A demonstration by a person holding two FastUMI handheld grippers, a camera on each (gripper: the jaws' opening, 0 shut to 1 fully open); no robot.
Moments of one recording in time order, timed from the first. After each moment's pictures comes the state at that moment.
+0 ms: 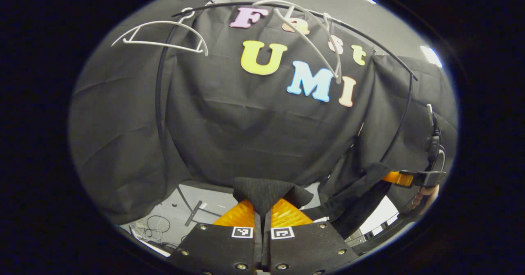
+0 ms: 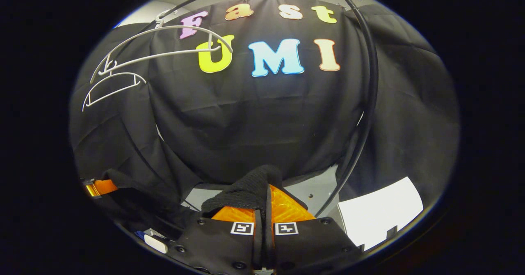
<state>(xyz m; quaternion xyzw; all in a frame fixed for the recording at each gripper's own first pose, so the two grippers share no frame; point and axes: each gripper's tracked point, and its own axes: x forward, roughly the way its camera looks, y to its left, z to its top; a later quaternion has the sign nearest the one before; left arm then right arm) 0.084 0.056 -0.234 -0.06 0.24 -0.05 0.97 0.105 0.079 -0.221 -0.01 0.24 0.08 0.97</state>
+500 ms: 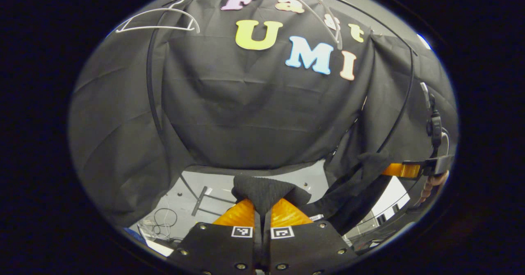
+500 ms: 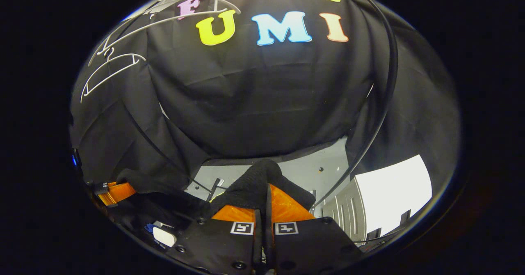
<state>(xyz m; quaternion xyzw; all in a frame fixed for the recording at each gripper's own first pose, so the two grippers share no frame) 0.082 0.052 -0.309 -0.02 0.31 -0.05 0.95 0.093 0.107 -0.303 0.00 0.35 0.10 0.93</state>
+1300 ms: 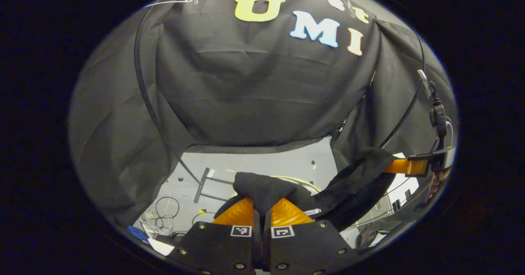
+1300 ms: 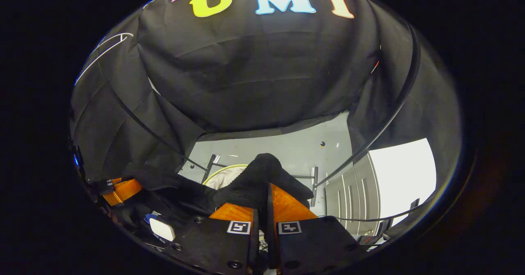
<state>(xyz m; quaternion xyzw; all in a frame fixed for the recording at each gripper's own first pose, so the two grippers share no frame) 0.101 0.067 -0.402 -0.02 0.39 -0.05 0.92 0.091 0.125 -0.377 -0.01 0.43 0.08 0.90</state>
